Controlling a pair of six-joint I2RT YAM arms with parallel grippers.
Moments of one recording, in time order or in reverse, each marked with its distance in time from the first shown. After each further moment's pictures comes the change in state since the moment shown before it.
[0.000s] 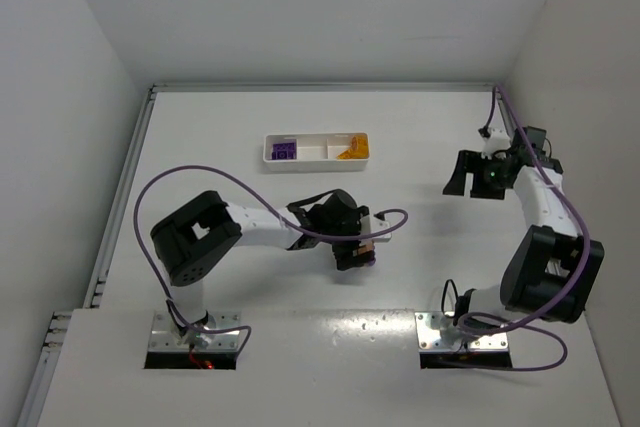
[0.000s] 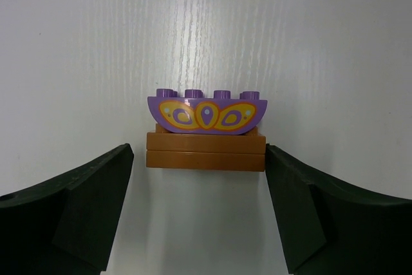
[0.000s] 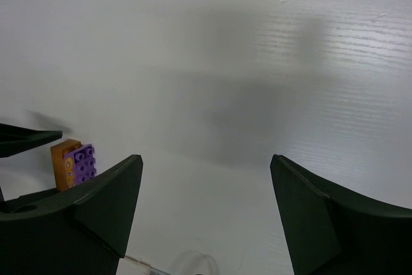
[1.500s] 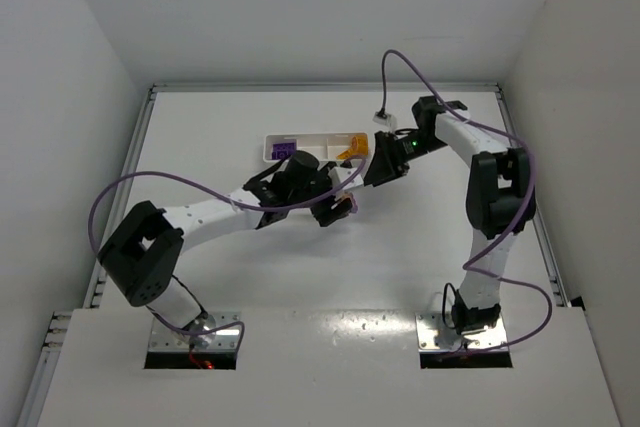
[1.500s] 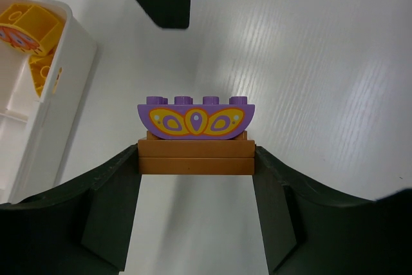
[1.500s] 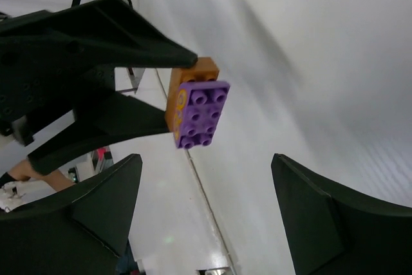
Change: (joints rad) left arm 0.214 -0.260 -0.003 -0.066 -0.031 -0.036; right arm 0.468 0.584 0.543 -0.388 -0.586 -0.198
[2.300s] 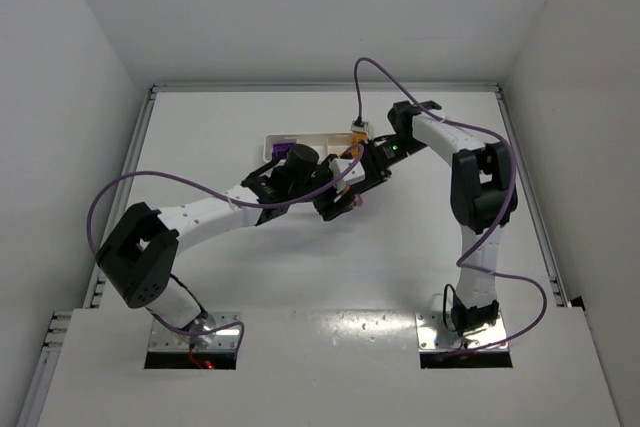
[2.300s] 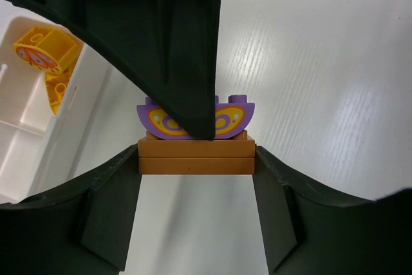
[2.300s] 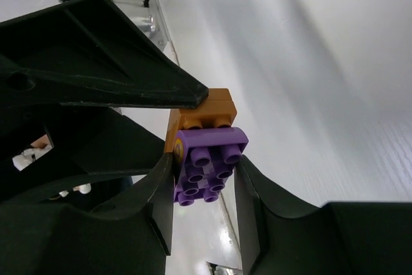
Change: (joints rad) left arm 0.006 -0.014 0.048 -0.016 0.011 -0.050; right arm 0.125 0.099 0.084 -0.086 -0.025 -0.034
